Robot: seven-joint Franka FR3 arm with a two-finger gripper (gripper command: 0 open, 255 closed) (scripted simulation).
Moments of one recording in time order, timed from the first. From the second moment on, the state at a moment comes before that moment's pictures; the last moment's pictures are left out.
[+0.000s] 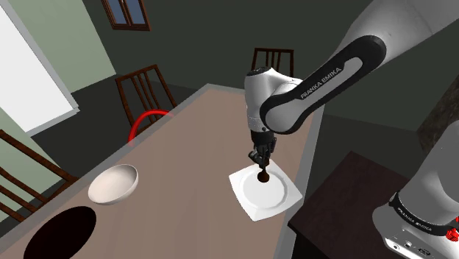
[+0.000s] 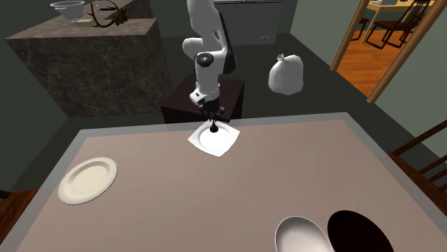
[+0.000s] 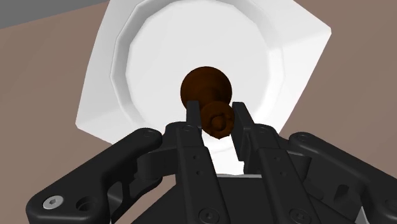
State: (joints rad) arm 0.12 0.03 0.32 -2.41 0.07 2.31 0.28
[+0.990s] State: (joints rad) arm 0.12 0.15 0.31 -2.43 0.03 2.45 0.31
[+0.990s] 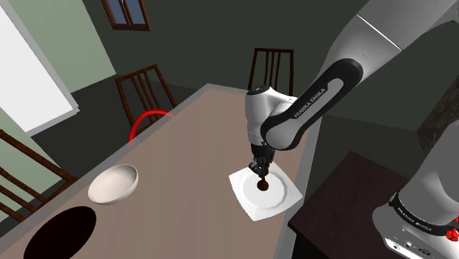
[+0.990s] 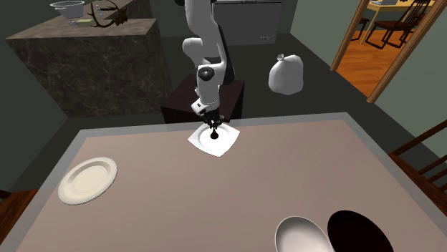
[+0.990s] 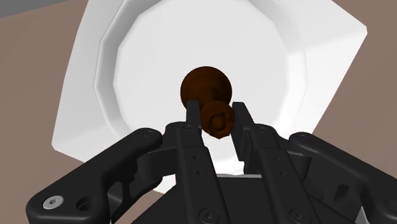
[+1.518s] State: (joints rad) arm 0.12 0.15 0.31 -2.43 0.03 2.46 0.31
